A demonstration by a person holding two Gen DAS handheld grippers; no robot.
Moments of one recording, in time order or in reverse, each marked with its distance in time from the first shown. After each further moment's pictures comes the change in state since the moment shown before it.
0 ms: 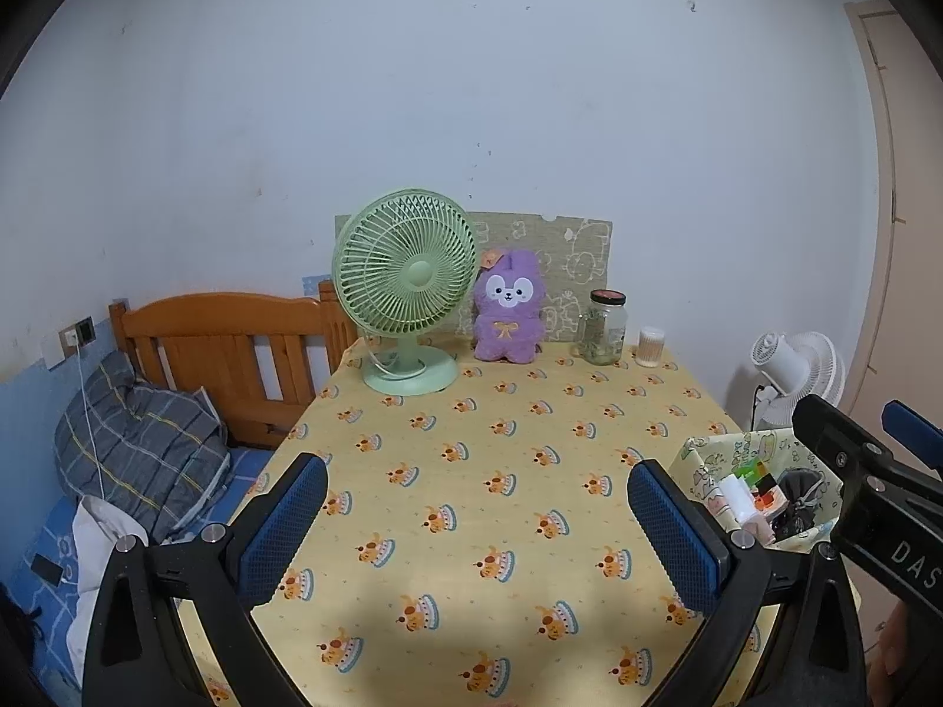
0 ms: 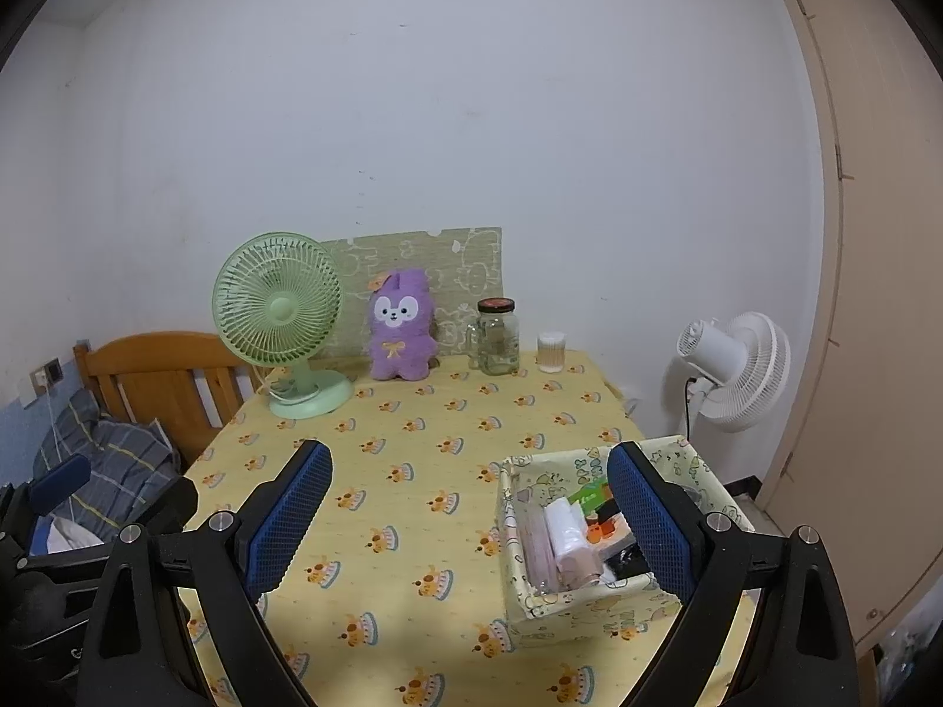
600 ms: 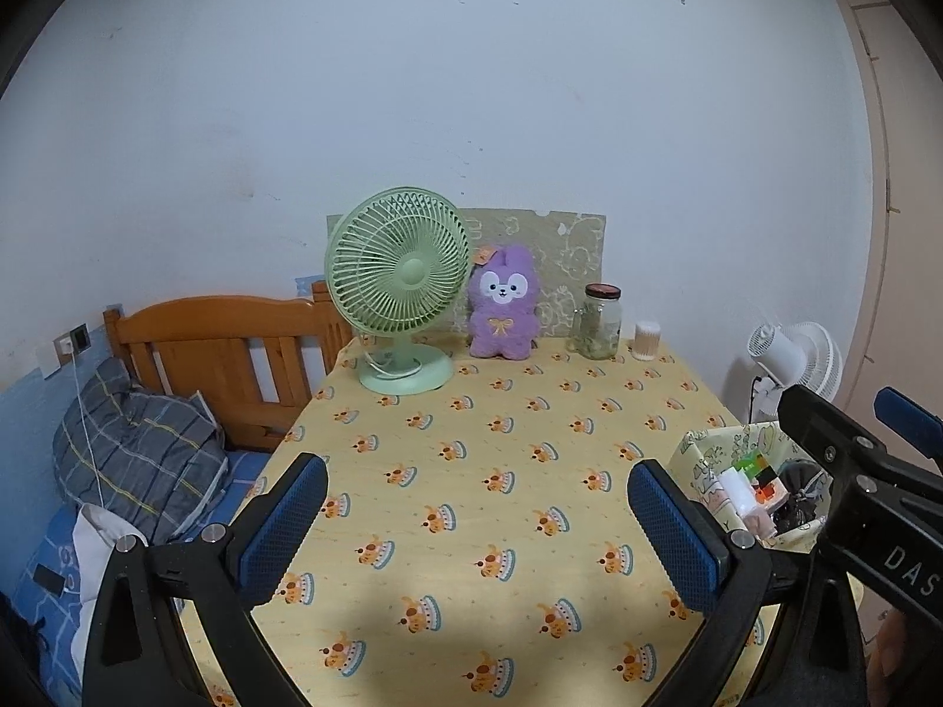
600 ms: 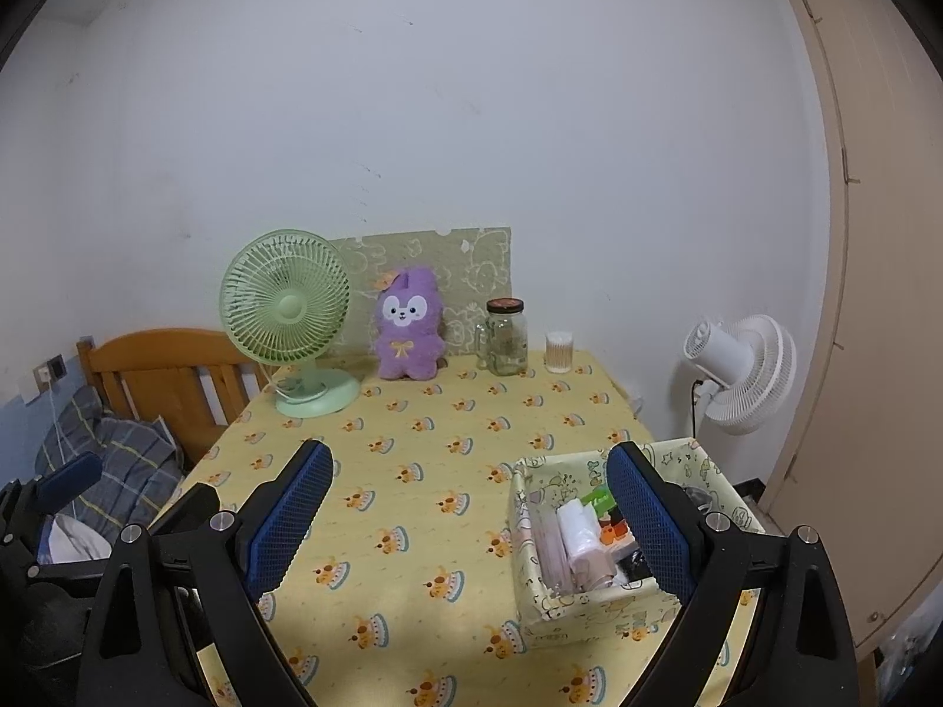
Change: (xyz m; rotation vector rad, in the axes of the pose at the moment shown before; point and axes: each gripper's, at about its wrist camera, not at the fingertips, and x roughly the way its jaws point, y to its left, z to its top) left arm 0.003 0.000 0.001 0.020 0.011 -0.011; right arm 0.001 0.010 0.000 -0.011 -0.001 0.011
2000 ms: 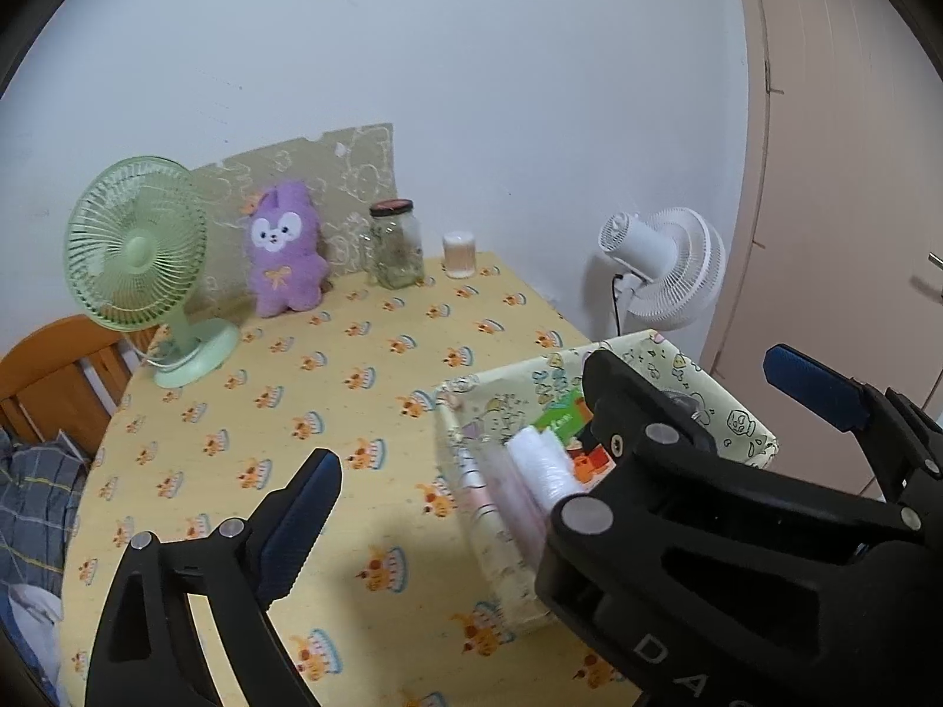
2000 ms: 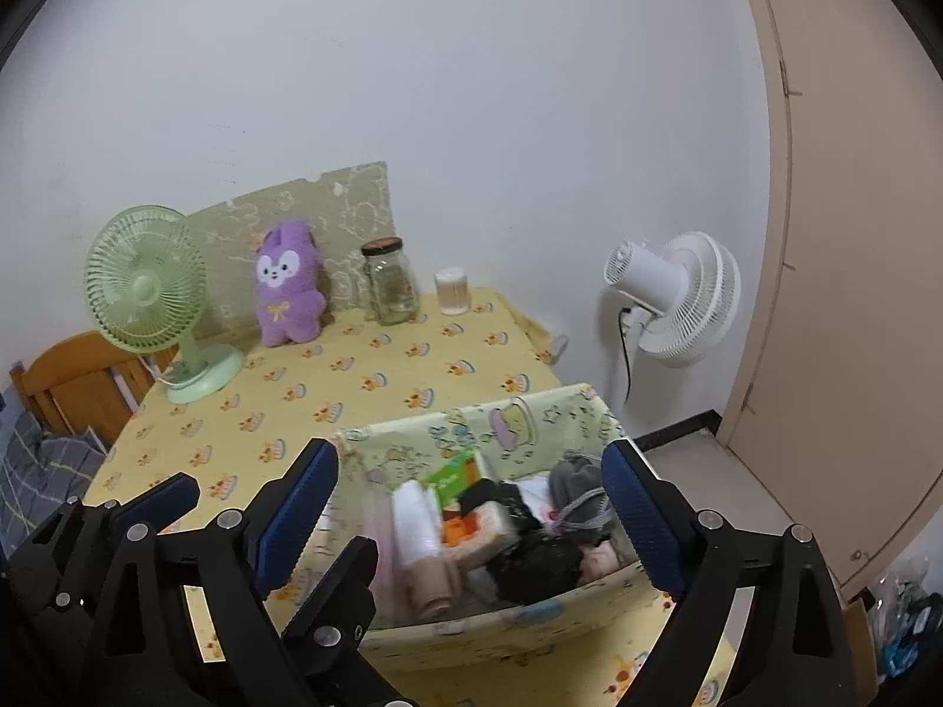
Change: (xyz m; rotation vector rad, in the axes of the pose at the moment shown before) left arm 0.078 -0.169 -0.006 0.211 0.187 -0.291; right arm 0.069 -0.102 -0.018 0.115 0.123 -0.142
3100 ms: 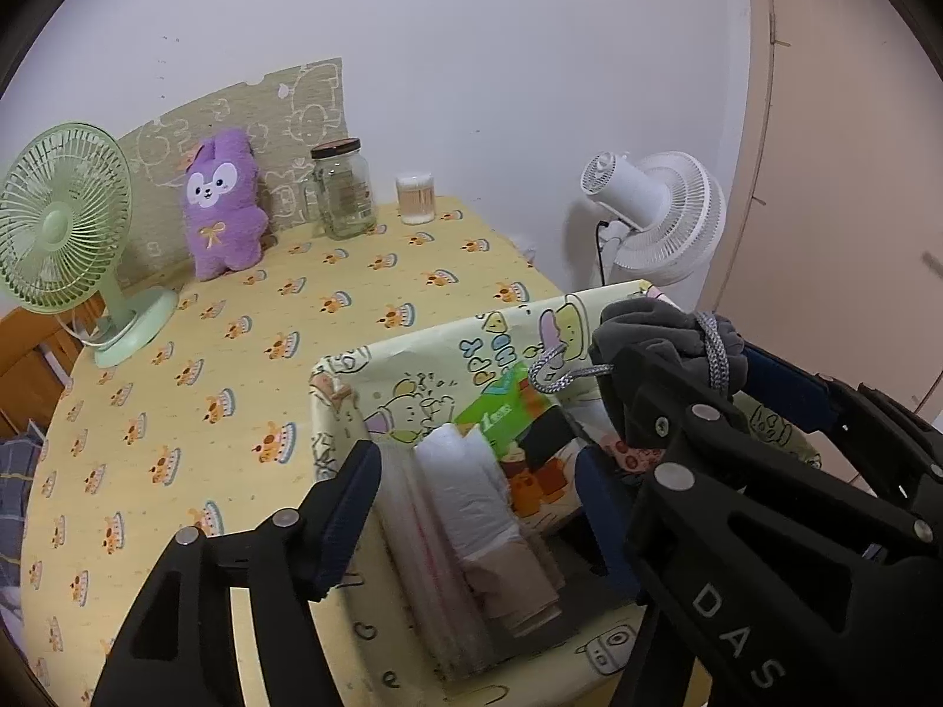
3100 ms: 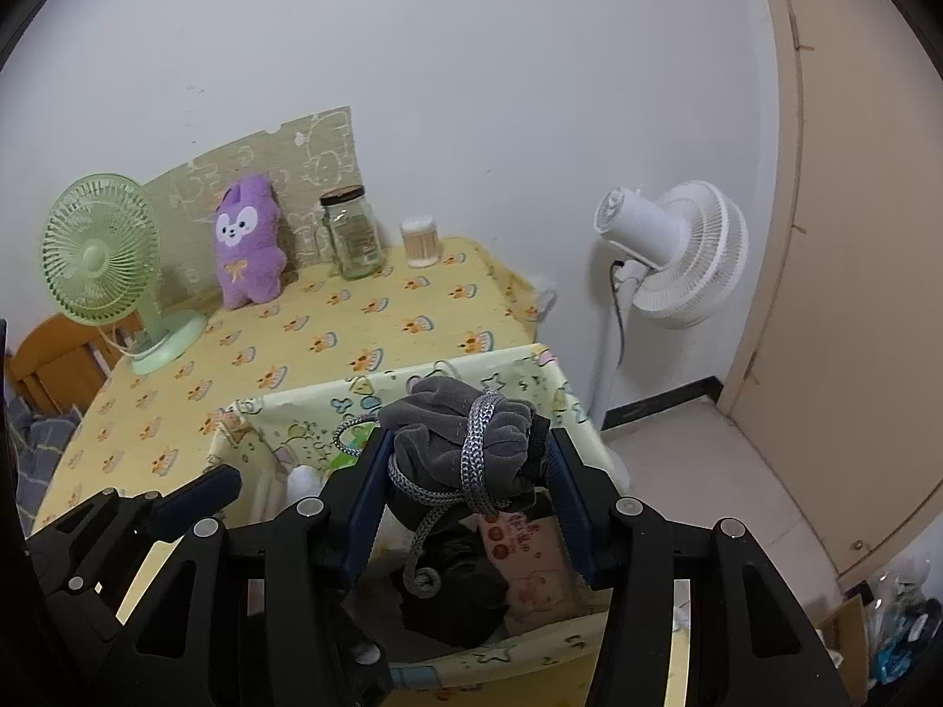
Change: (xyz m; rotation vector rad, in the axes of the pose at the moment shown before) left arm 0.084 -0.046 0.000 0.012 0.128 -0.030; right arm 0.074 -0.055 -0.010 0.019 0.130 0.017
